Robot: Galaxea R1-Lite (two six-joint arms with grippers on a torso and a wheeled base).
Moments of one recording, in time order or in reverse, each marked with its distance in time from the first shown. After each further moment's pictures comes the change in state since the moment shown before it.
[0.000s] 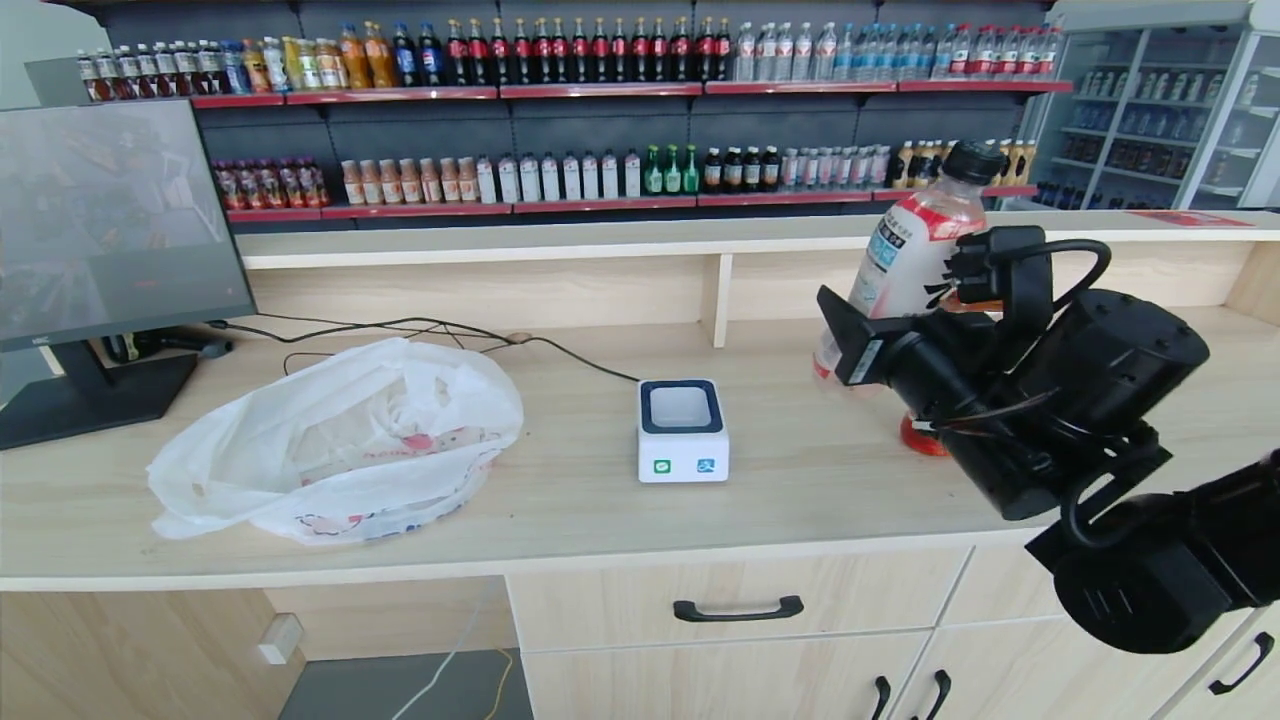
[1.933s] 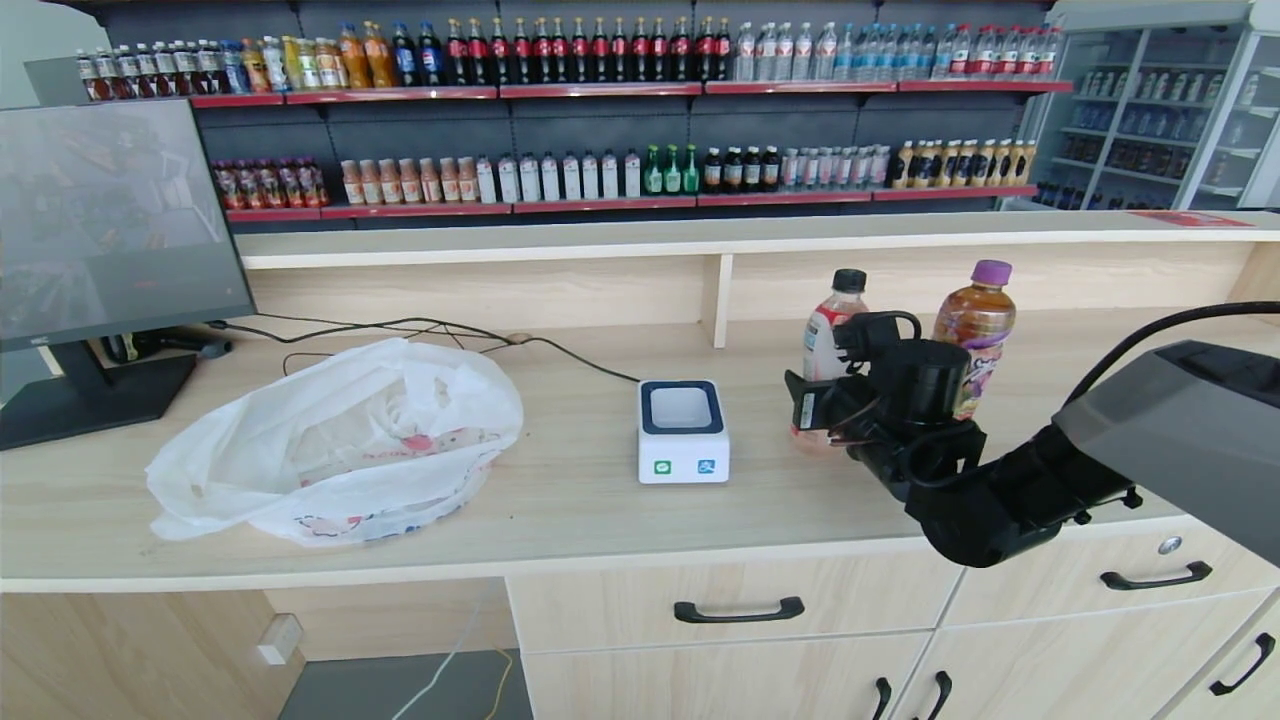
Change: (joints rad) left arm 0.000 0.000 0.000 0.000 0.000 0.000; right arm -0.129 0.366 -0.310 0.300 -0.013 0.043
